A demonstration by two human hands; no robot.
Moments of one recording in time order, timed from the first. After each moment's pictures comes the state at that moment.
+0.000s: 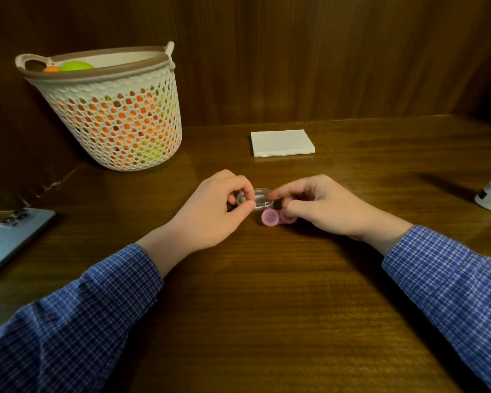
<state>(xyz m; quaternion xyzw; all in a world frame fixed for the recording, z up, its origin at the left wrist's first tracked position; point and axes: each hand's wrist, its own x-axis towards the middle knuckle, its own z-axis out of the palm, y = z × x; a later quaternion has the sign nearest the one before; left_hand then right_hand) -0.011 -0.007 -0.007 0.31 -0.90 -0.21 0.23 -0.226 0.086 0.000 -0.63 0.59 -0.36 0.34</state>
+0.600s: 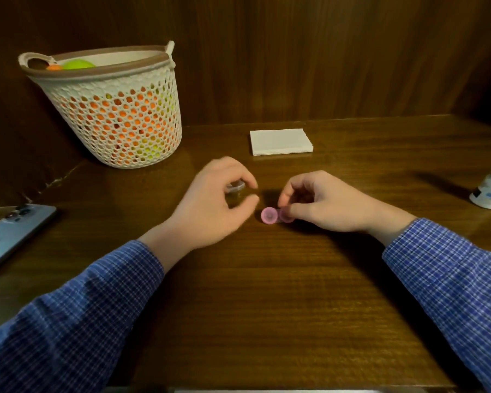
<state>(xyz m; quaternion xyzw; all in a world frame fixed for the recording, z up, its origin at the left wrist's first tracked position) -0.011 0.003 0.001 0.28 -0.89 -0.18 0.31 -0.236 0.087 0.008 -0.68 0.61 -0.29 0.29</state>
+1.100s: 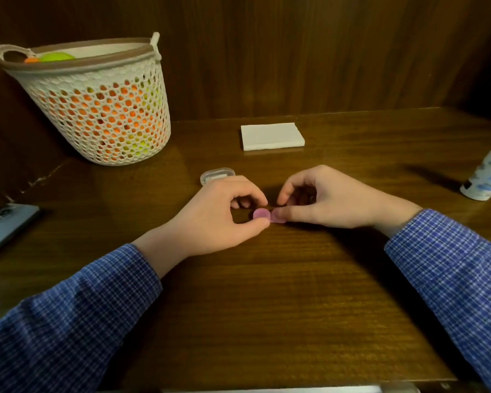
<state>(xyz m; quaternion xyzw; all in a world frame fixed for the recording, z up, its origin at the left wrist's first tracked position) -0.022 0.015 -0.007 0.23 -0.92 -0.24 0.22 -0.248 0.097 0.012 -0.71 0.61 -0.25 0.25</state>
